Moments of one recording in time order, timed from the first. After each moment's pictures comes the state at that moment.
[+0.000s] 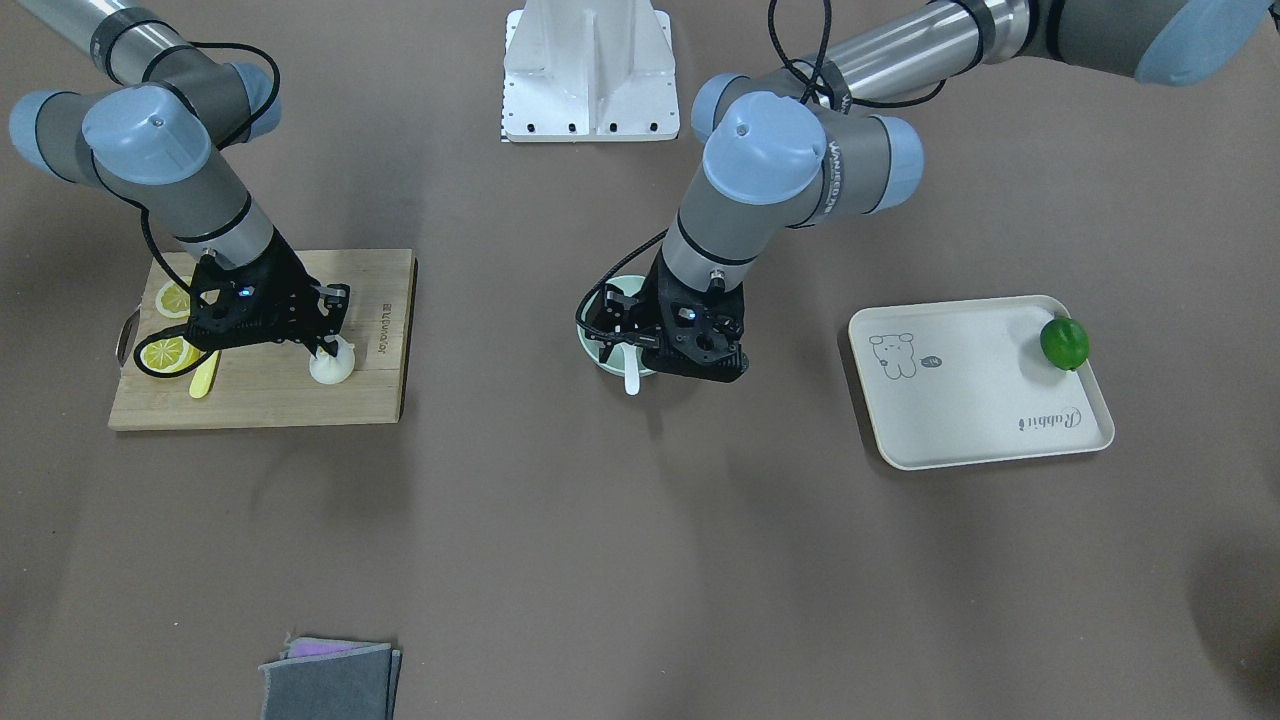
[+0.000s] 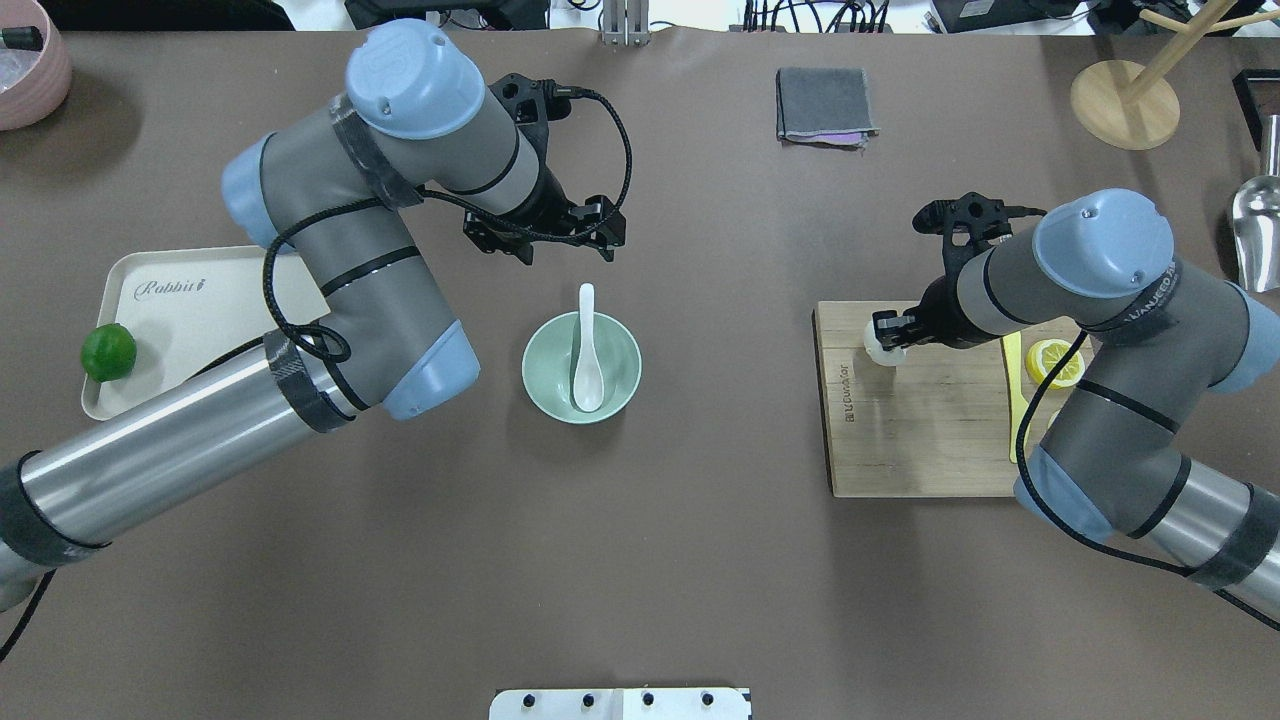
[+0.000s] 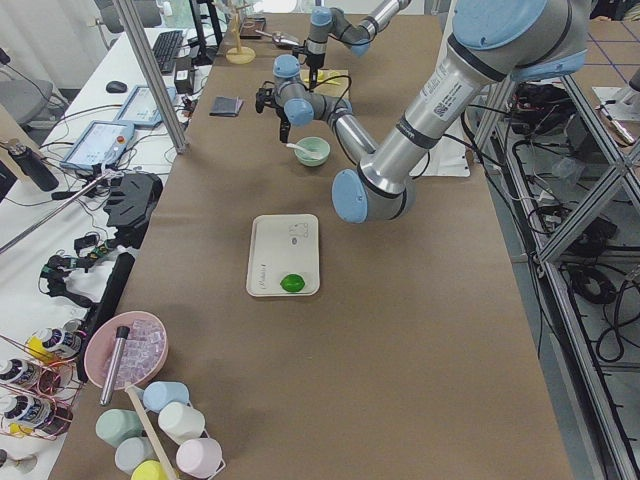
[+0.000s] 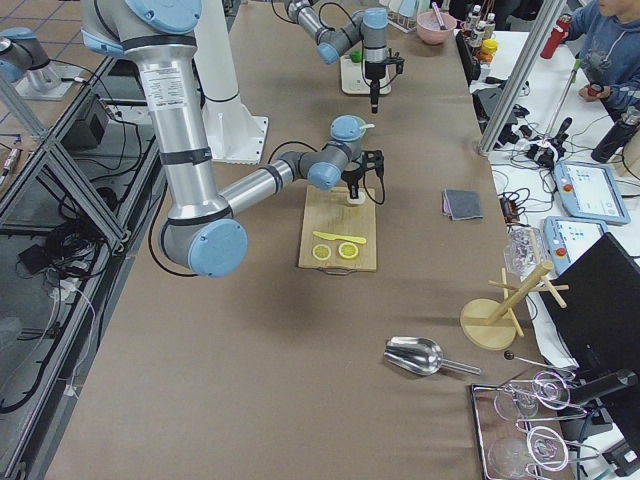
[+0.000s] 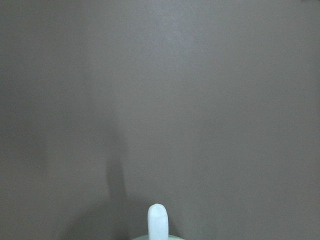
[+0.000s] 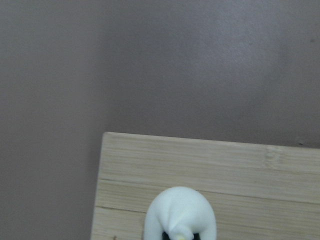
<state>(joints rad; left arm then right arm) -0.73 -2.36 -1.48 -1.87 -2.08 -1.09 0.72 -1.32 1.77 -1.14 1.97 1.03</state>
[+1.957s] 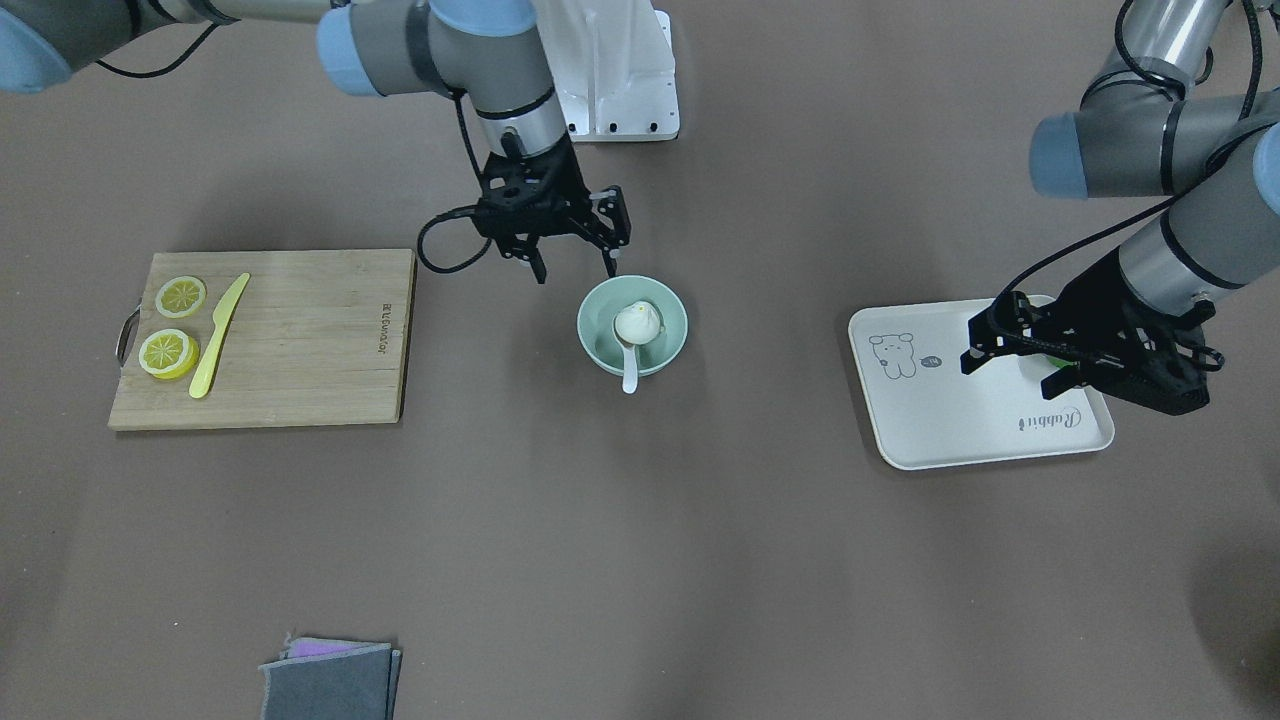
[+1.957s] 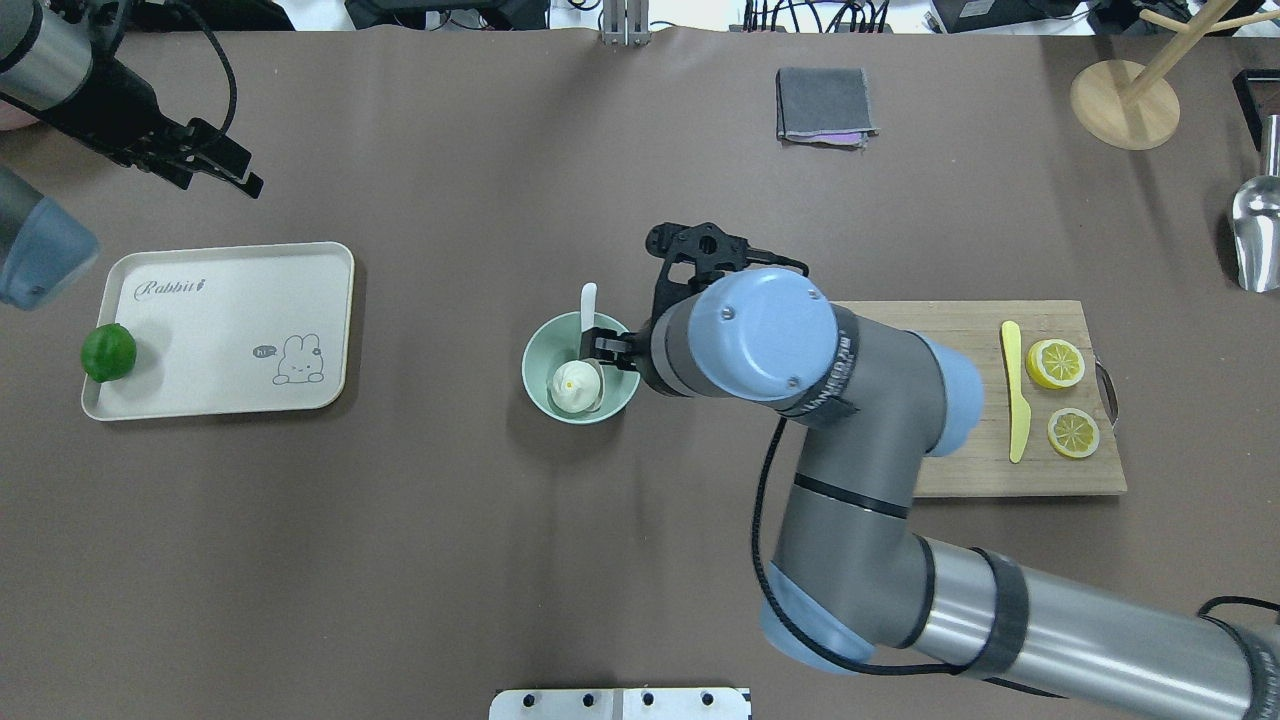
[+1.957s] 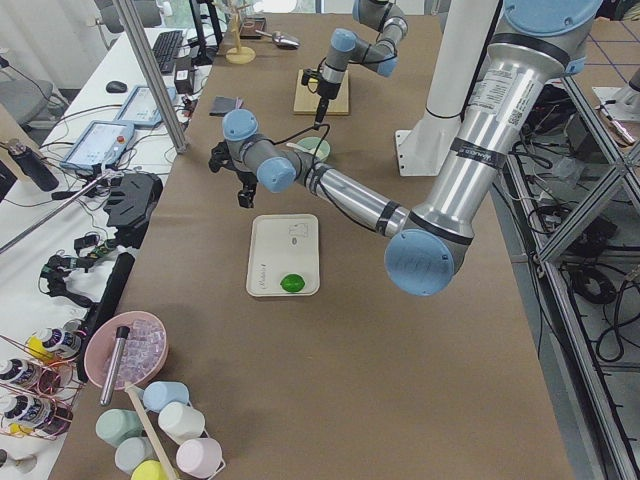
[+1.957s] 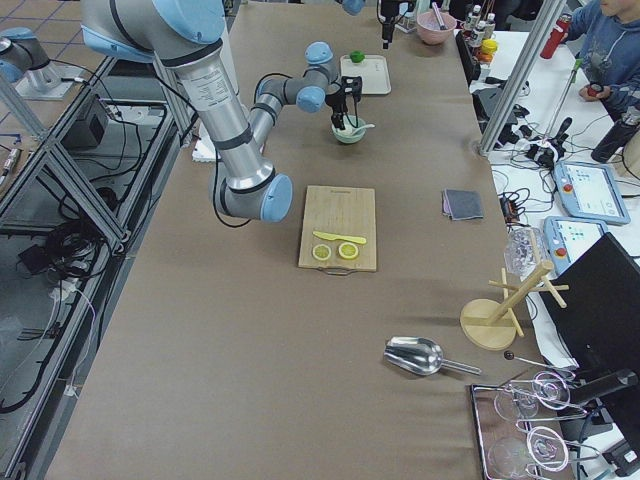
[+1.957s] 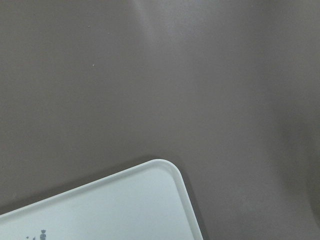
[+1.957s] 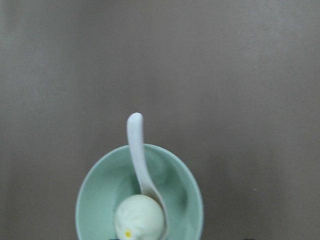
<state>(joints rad) -1.12 -1.96 -1.62 -1.83 -2.38 -0.56 0.46 -0.98 1.84 -1.39 1.66 1.40</state>
